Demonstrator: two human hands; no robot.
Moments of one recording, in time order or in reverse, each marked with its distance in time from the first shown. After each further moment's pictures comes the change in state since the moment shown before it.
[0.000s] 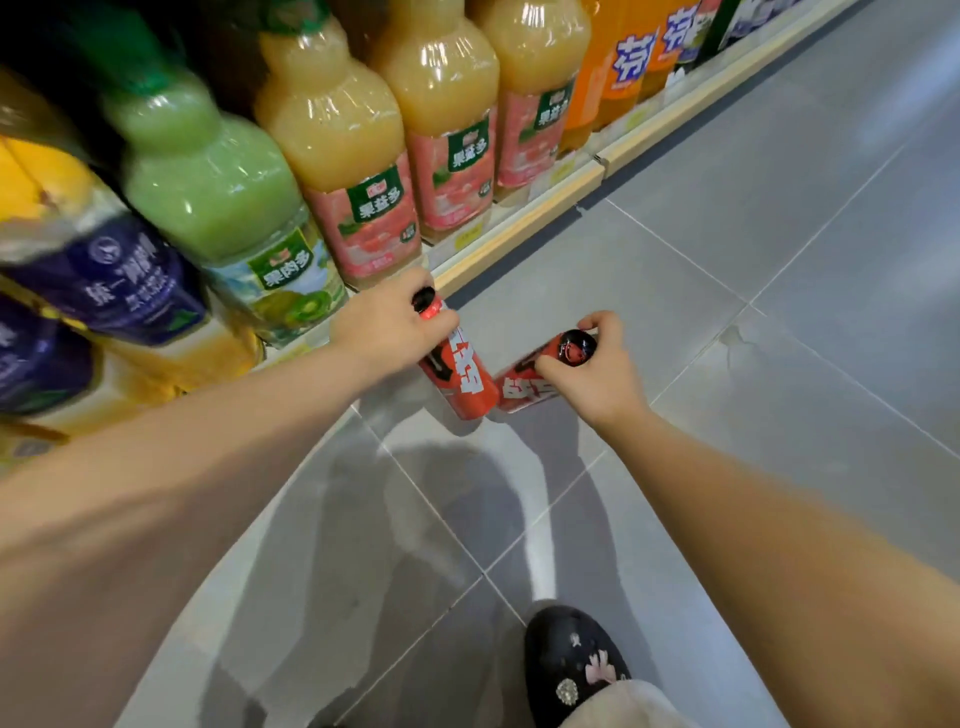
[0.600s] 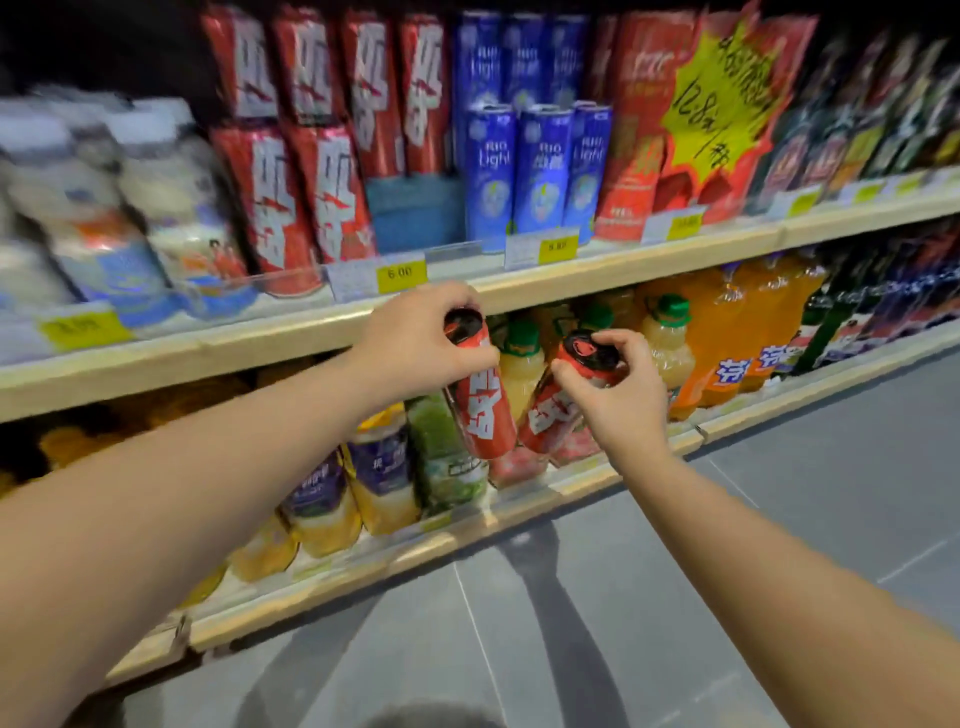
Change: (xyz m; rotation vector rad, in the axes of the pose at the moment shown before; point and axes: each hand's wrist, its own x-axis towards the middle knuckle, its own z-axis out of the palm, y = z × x) left_hand -0.058 0.070 -0.284 0.044 0.413 0.095; right_hand -0.016 -0.267 -0.012 0.239 0.090 -0.655
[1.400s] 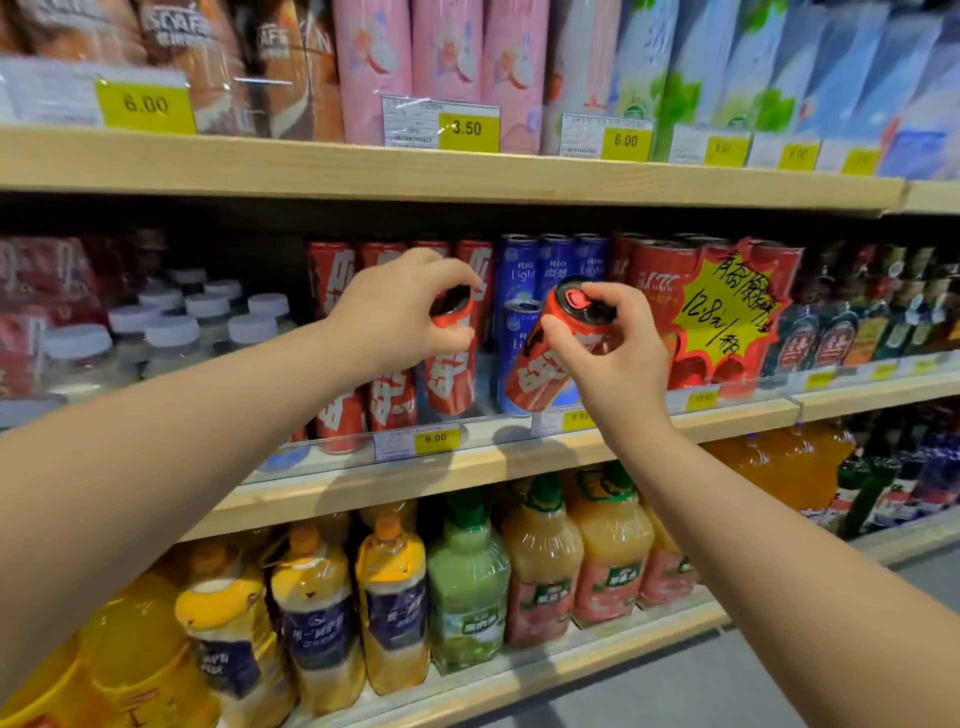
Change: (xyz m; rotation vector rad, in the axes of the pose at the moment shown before) left_hand 0.080 0.032 -0.153 0.407 0.212 0.188; right_hand 0.110 -0.162 0.010 0.203 0.055 -0.511
